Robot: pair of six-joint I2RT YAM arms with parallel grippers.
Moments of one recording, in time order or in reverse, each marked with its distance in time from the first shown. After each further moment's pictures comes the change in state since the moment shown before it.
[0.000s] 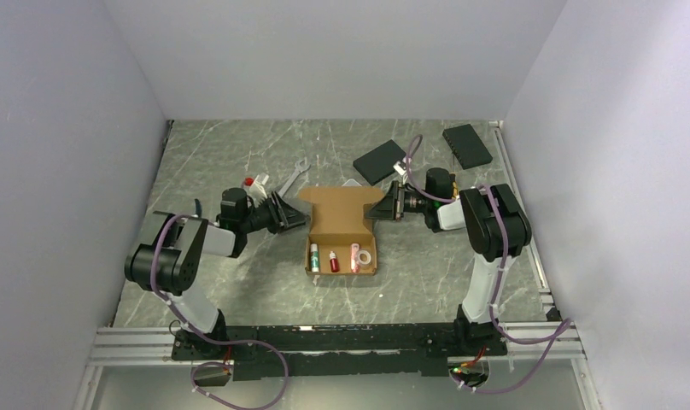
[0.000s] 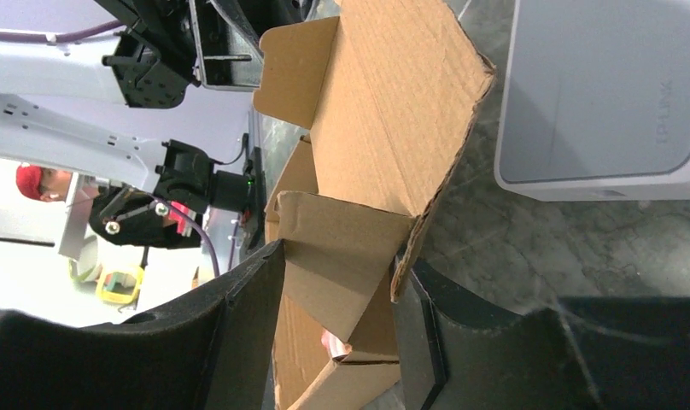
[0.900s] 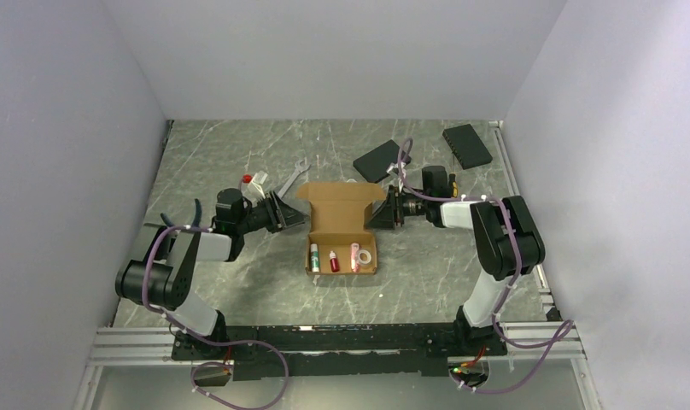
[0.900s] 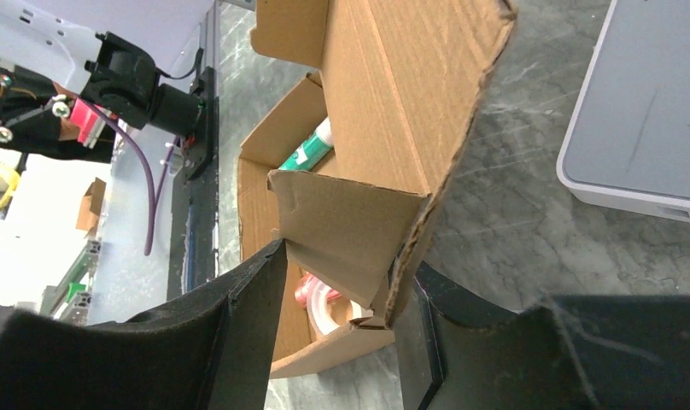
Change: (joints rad) left arm 0.000 -0.108 -0.039 0.014 0.033 0.036; right arm 0.031 -0.171 0.026 -0.472 -0.018 -0.554
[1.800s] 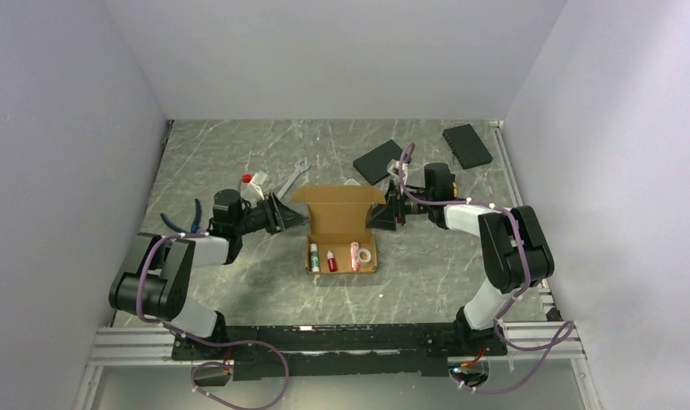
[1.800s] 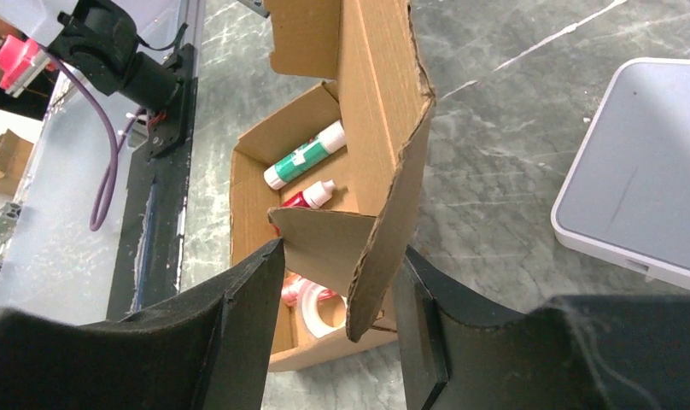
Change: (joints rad) left arm 0.000 -0.069 -0.019 -0.025 0.045 0.017; right arm 0.013 -0.107 -0.010 -0.056 0.002 -0.186
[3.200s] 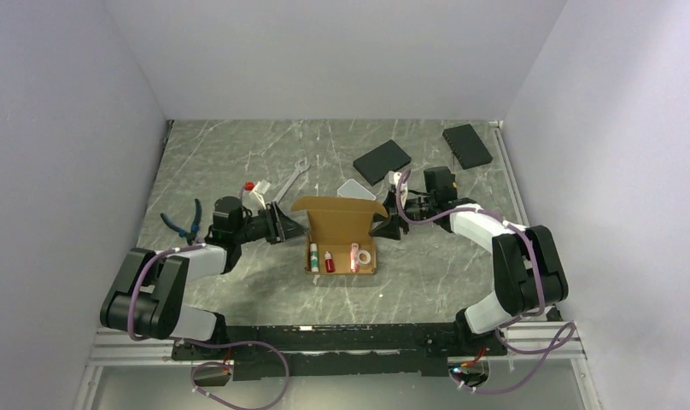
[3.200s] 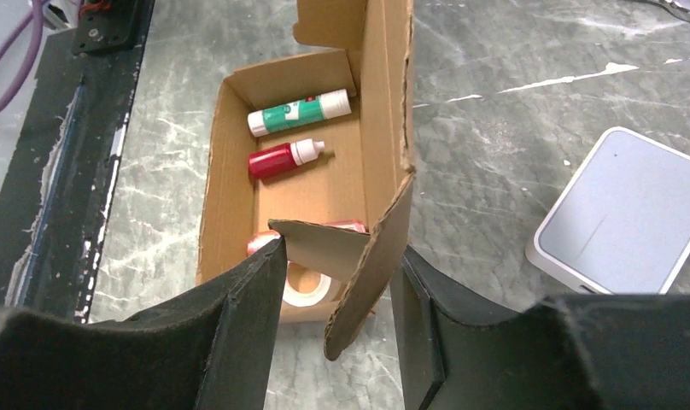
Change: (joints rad) left arm -0.029 -0.111 -0.063 -0.095 0.000 0.056; right arm 0.029 -0.162 -0.004 -0.333 0.044 -0.535
